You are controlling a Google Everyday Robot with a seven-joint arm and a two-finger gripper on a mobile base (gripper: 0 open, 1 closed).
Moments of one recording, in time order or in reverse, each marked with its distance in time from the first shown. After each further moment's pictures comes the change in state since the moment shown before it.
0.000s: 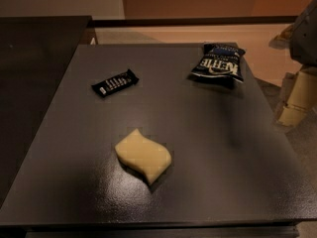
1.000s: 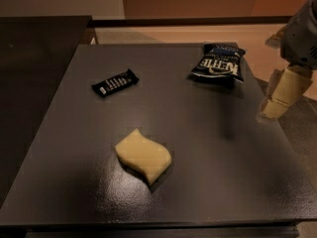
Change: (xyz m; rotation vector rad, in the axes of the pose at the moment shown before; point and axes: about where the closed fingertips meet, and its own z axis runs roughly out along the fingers) arm -0.005 -0.020 0.018 0.039 -0.053 0.074
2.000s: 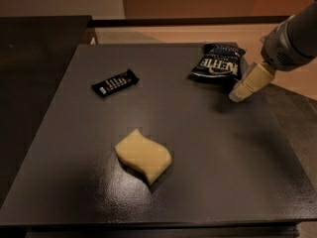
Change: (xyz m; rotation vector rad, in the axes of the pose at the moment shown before) arm -0.003 -0.085 0.072 0.157 -0.179 0.211
